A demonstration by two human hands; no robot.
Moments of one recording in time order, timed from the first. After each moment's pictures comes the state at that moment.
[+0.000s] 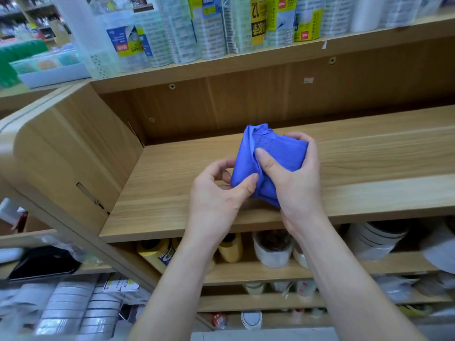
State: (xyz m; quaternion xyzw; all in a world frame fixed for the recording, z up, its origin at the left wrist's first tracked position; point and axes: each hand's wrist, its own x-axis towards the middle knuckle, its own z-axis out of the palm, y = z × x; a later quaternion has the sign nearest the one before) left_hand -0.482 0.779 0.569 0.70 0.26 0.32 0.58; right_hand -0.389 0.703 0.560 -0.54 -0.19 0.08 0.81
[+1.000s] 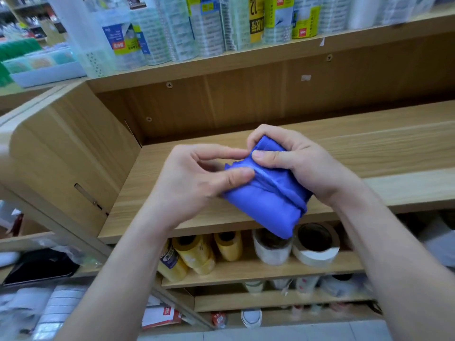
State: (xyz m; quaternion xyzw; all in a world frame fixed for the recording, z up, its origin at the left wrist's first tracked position) left_hand -0.510 0.803 0.625 0.81 0.12 0.24 0.51; right_hand -0.362 0.680 0.604 -0.57 -0.50 0.31 0.57
